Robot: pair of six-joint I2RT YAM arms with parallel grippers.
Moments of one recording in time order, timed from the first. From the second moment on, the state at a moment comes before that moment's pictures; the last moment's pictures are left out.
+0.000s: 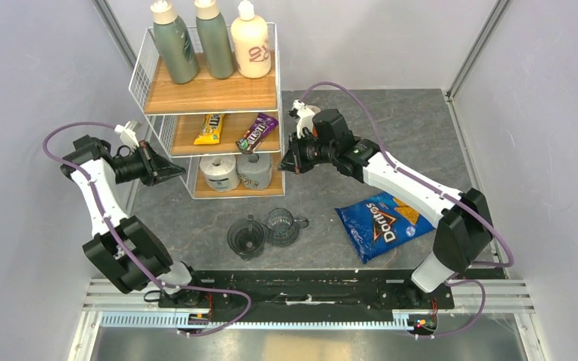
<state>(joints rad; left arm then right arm) 0.63 1.42 1.34 -1.33 1.11 0.37 0.71 1.60 1.36 -0.27 -0.41 0.37</state>
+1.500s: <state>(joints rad) 0.40 1.86 1.57 -0.55 1.03 -0.24 0.54 2.18 1.97 -0.27 -0.31 0.35</state>
